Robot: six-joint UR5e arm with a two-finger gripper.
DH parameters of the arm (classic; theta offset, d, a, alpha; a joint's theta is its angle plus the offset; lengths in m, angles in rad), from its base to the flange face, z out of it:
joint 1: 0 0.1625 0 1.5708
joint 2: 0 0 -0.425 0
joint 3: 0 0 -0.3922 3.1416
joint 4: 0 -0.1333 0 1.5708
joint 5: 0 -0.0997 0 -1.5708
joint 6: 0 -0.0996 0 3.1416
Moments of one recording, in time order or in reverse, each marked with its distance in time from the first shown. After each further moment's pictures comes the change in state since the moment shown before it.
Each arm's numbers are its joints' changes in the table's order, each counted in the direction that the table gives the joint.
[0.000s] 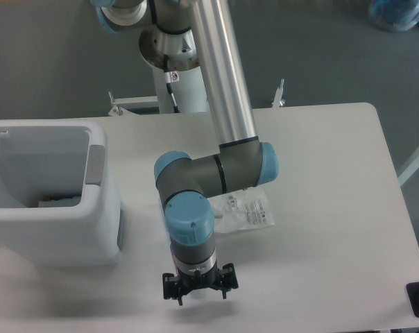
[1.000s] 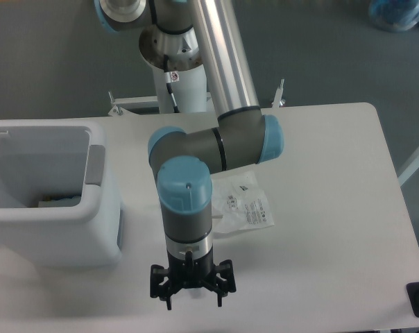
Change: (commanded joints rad) arm 0.000 0.064 0.028 0.003 0.051 -0.074
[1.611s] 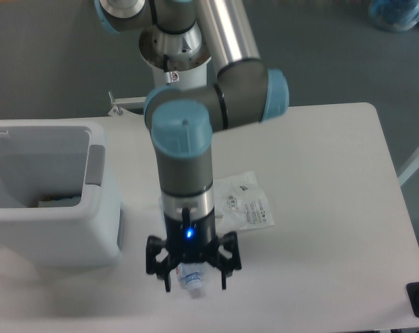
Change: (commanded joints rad) arm -0.002 0.078 0.063 -0.006 0.043 -0.032
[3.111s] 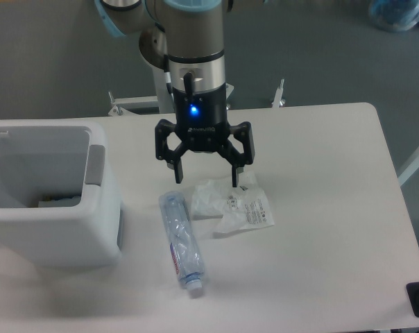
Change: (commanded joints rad) arm 0.132 0.451 -0.255 0.160 0.031 -0.334
